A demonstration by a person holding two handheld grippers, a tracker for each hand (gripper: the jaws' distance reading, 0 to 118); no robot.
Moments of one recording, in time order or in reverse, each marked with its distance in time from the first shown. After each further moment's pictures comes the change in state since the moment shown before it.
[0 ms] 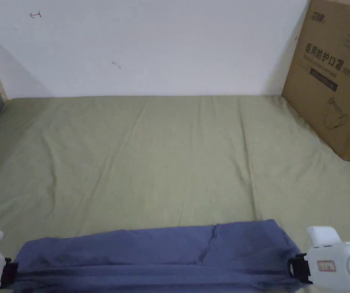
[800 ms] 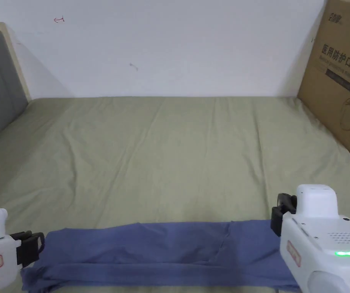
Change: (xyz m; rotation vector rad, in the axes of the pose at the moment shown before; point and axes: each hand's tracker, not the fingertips) left arm 0.034 -0.025 0.109 0.318 -0.142 0.148; right arm -0.141 -0.002 0.095 0.726 -0.140 0.107
